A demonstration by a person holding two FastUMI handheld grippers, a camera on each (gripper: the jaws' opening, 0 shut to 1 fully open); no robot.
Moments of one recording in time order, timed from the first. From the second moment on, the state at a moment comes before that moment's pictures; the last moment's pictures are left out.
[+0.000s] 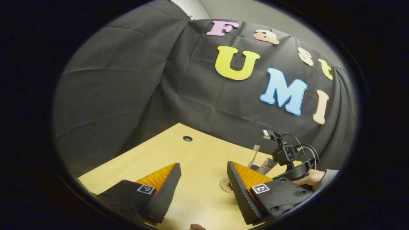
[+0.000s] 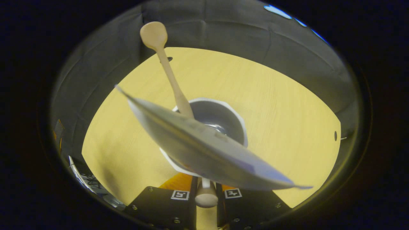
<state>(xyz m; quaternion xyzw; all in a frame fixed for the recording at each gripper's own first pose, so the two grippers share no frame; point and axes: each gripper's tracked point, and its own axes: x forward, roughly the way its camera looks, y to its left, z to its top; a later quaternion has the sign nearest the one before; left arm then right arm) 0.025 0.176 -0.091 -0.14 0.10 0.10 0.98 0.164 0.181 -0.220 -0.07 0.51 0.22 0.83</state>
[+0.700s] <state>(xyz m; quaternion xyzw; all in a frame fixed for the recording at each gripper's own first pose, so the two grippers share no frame) 0.024 0.192 -0.100 -0.15 0.10 0.11 0.98 0.171 0.204 -0.227 -0.10 0.51 0.21 0.83</state>
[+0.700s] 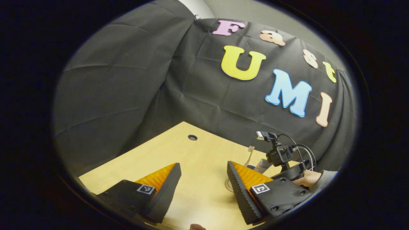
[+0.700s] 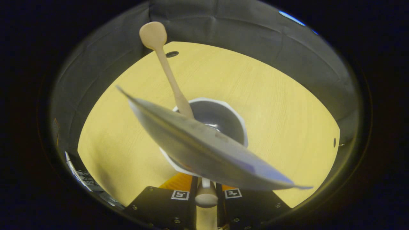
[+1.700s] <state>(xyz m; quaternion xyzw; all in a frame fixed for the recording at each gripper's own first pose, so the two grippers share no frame) 0.042 0.132 -0.067 -0.11 0.09 0.03 0.99 0.100 0.128 -0.119 0.05 0.38 0.14 0.91</state>
